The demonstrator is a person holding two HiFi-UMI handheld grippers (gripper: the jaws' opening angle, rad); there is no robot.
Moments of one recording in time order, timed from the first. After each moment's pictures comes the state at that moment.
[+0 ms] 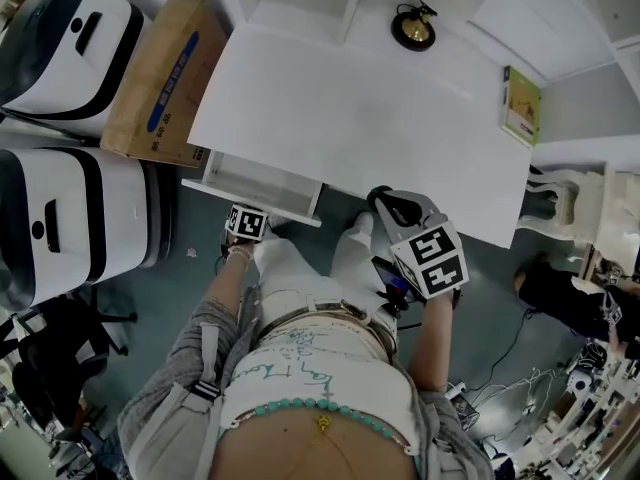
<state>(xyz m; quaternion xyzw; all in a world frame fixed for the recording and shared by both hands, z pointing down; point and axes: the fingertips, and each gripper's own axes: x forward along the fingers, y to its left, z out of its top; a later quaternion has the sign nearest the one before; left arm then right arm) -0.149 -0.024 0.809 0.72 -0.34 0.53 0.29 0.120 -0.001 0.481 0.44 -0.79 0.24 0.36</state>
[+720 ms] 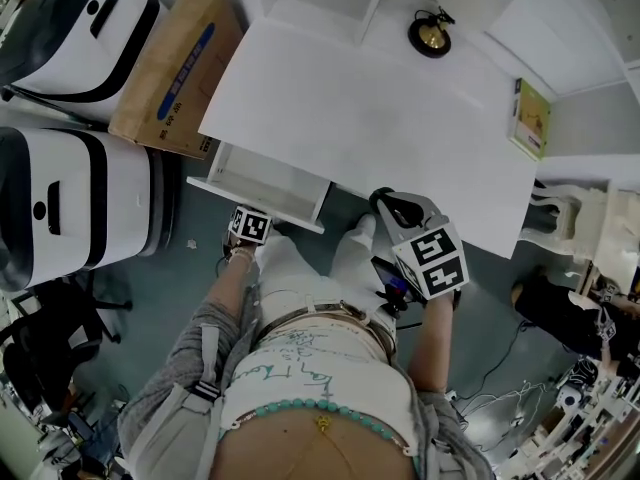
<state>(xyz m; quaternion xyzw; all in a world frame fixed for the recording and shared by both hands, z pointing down) -0.160 -0.003 0.808 0.72 -0.34 0.53 0.30 0.107 -0.001 0.484 0.42 -0.80 0.23 0.37</state>
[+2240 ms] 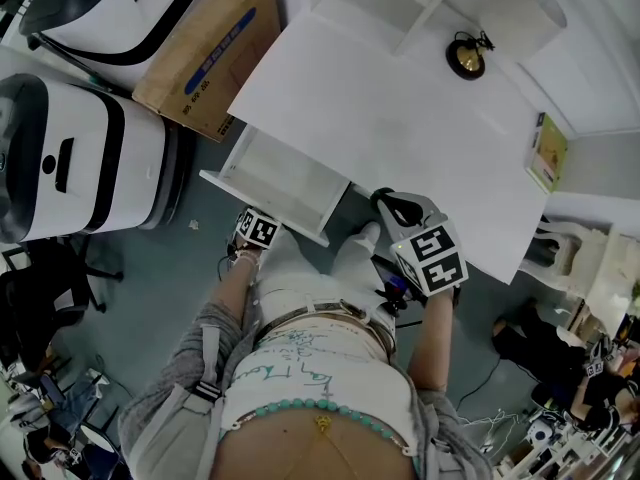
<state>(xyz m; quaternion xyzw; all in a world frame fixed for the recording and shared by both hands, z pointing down) -0.180 0.035 0.808 0.71 -0.35 0.53 0.30 0.065 -0.014 0.493 0.35 -0.83 0.21 0.39</state>
